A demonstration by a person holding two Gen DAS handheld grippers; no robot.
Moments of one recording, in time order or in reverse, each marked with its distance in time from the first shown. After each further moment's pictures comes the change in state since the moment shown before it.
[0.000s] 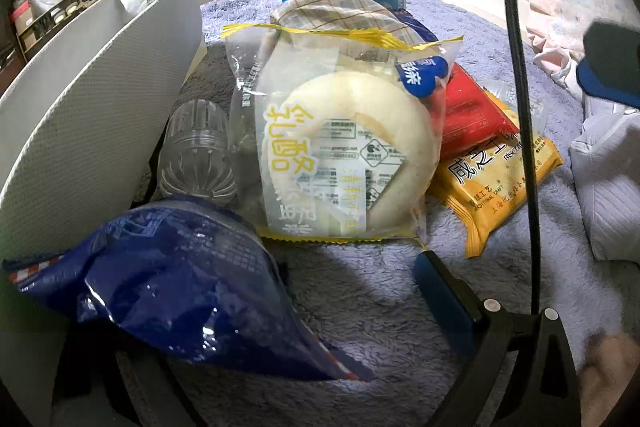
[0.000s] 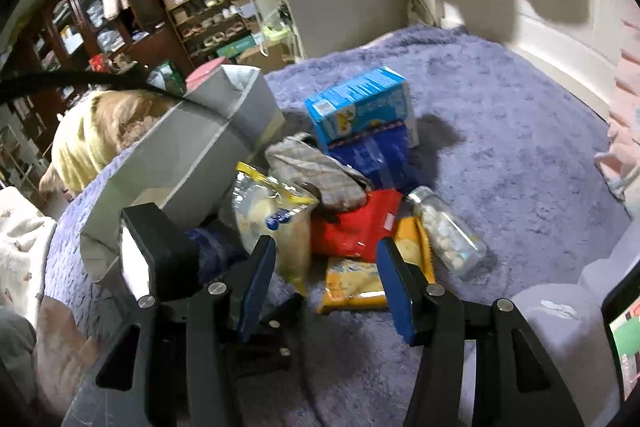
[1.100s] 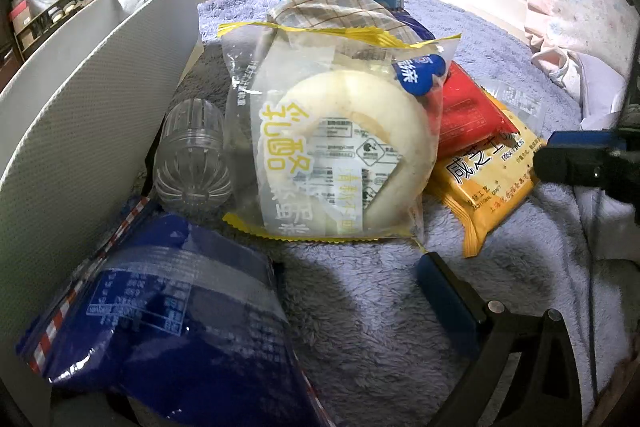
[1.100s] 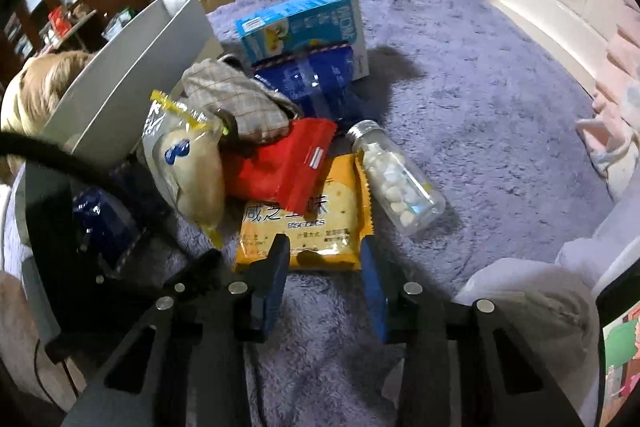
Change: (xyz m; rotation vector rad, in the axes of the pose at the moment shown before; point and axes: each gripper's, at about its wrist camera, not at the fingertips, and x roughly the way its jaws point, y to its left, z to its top) left arm 0.004 -0.004 -0.001 0.003 0.003 -0.008; right arm 0.037 -0.023 -0.018 -0.052 0.196 -0.149
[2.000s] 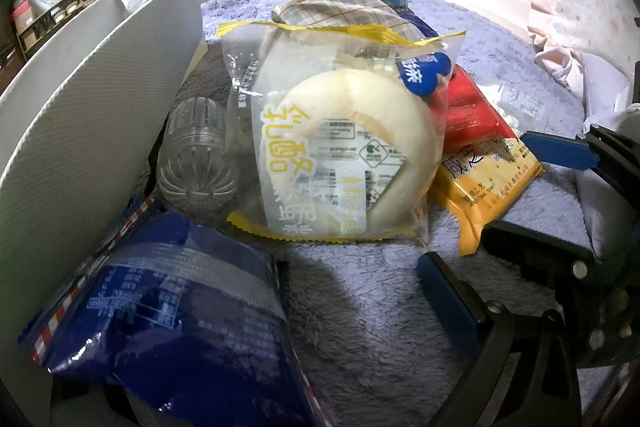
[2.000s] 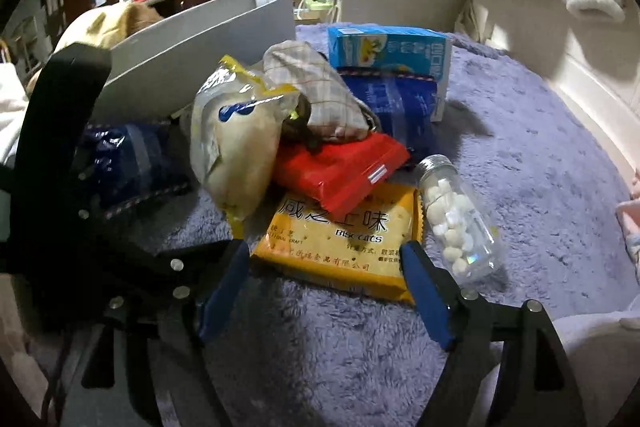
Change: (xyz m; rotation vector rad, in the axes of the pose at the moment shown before) left arm 0.001 0.012 -0.006 -0.001 0.001 0.015; right arm 0.028 0.023 -0.027 -0.286 -0.238 0.061
